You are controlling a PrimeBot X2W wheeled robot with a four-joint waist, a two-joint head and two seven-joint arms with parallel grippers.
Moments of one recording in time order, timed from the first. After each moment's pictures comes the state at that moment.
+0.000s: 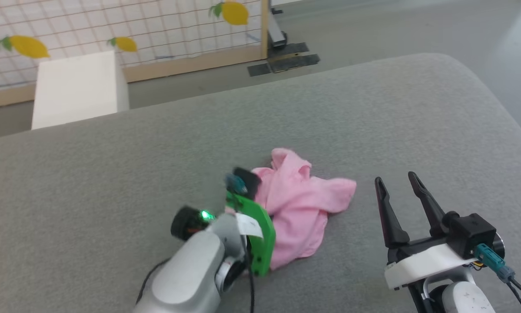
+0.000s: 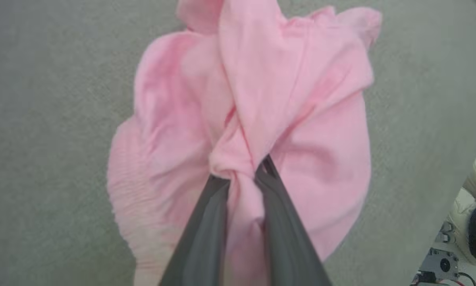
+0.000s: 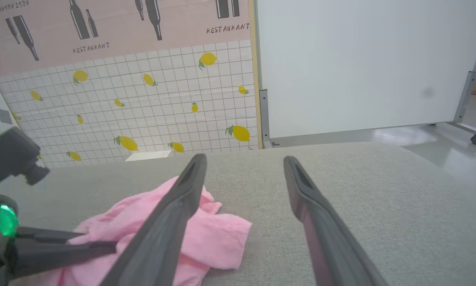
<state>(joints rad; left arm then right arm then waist) -0.49 0.08 -0.61 0.50 -0.47 -0.04 0.39 -0.06 -0.05 0.09 0.10 0.16 0.13 -0.22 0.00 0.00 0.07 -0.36</state>
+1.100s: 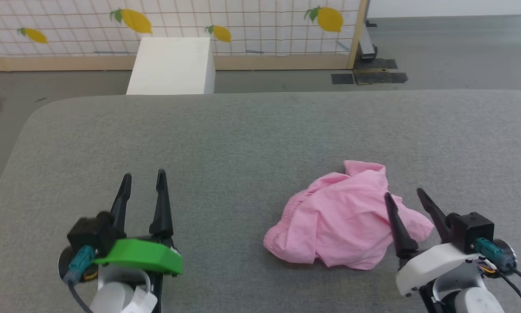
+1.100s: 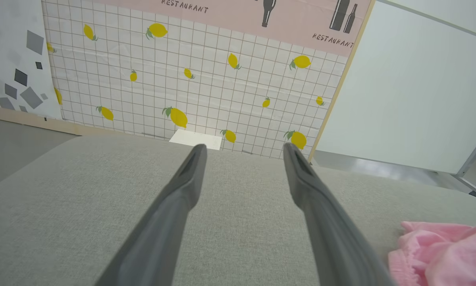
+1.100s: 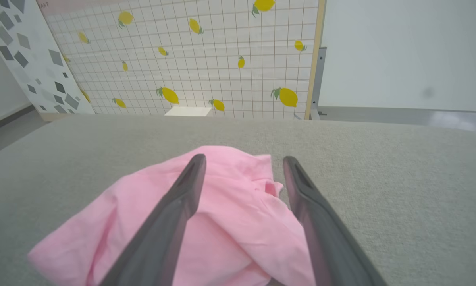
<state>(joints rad) -0.11 0.16 -0.17 0.08 -0.40 0.07 -0.26 -0.04 -0.05 0.03 0.11 0.12 0.13 -0.08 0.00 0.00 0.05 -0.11</state>
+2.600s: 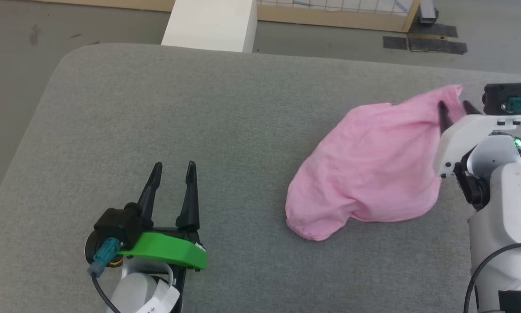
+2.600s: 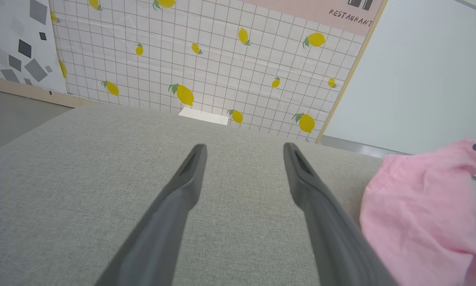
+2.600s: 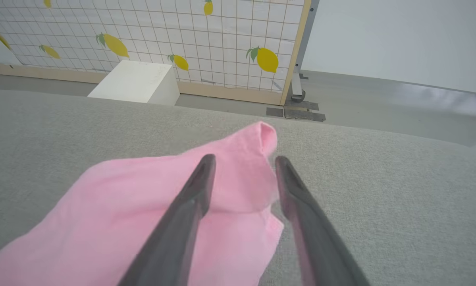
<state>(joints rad) -0.13 0.05 -0.14 0.09 -0.30 -0.05 -0.26 -0.59 -0.05 -0.25 0.48 -0.10 0.13 0.26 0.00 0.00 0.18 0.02</state>
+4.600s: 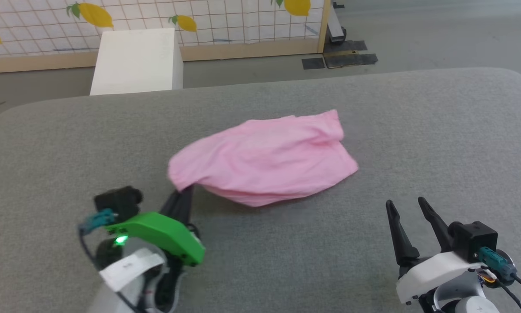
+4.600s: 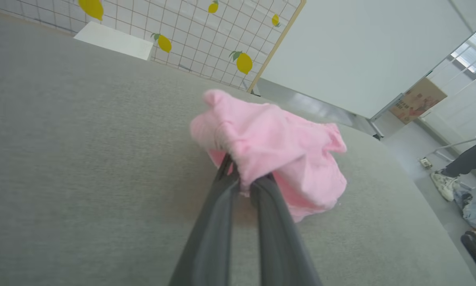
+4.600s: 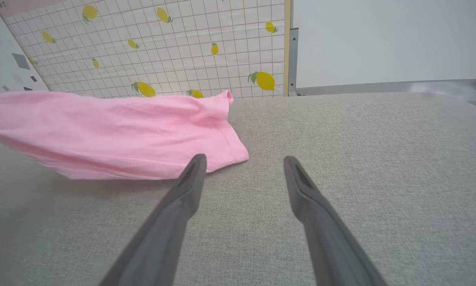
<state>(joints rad) -0.16 0.17 -0.29 0.05 -0.69 0.11 0.06 0.00 -0.05 0.02 0.11 0.16 0.13 -0.08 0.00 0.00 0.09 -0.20</state>
